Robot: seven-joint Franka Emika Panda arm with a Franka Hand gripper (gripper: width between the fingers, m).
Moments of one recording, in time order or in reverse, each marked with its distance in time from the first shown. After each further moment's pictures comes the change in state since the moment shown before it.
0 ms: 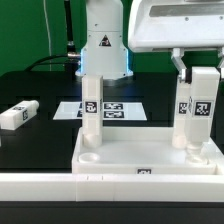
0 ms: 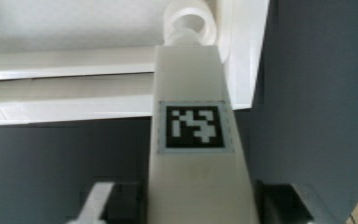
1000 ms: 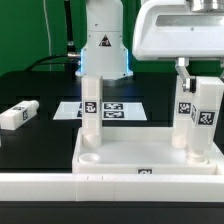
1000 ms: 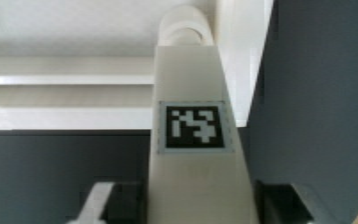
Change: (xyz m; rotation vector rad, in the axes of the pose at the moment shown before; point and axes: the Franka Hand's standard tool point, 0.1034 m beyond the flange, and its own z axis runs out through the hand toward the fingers) arm -0.008 -0.007 0.014 -0.014 -0.008 -0.058
